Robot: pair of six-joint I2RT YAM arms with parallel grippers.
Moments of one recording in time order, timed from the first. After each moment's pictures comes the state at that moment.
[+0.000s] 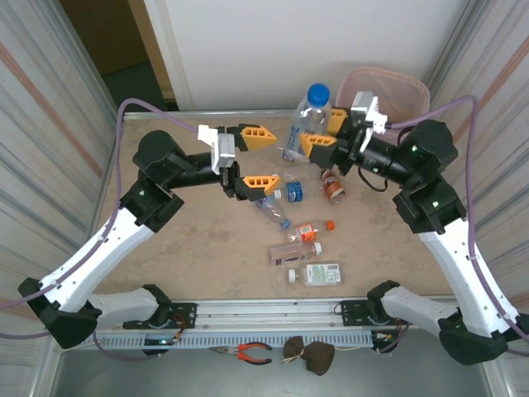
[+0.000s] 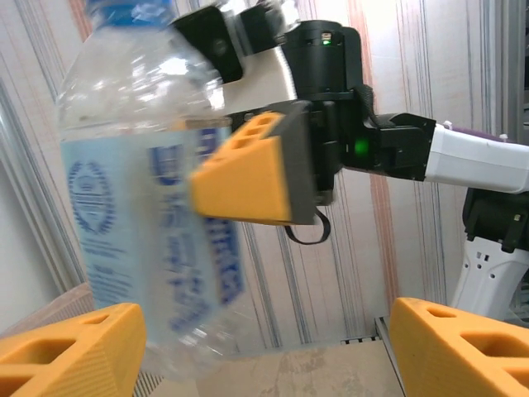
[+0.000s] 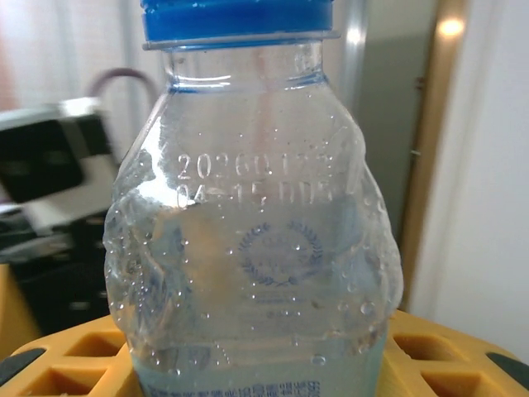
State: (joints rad) left arm -0.73 1.15 1.31 0.11 0.77 0.06; right arm 0.46 1.03 1.44 -0.21 -0.60 0.10
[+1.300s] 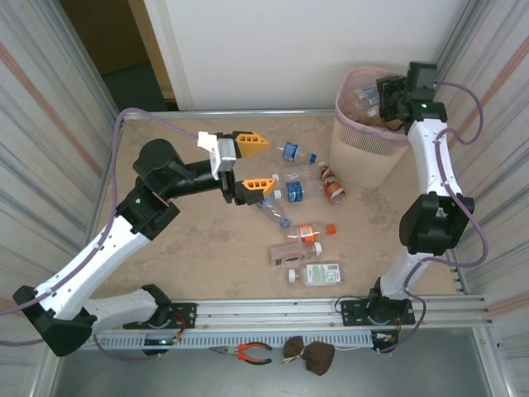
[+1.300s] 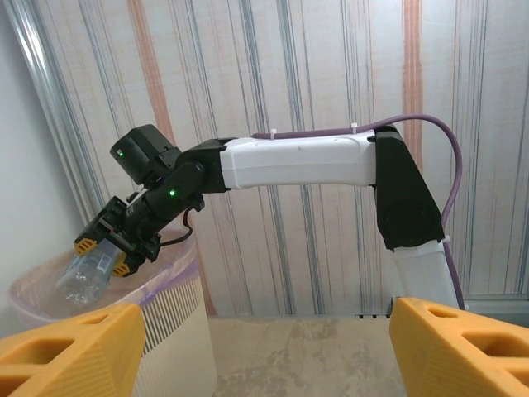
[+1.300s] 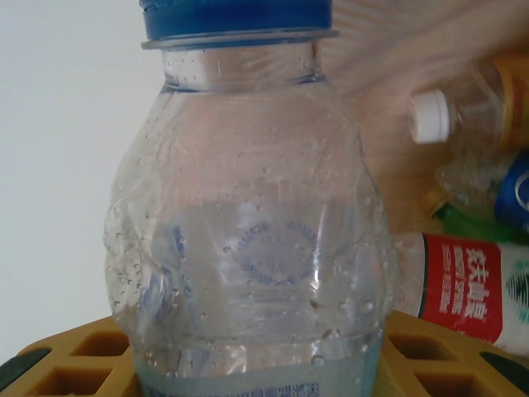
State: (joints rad) left arm -0.73 1.09 1.22 0.04 0.67 0.07; right arm -0.08 1.80 1.86 -0.59 -0.17 1.33
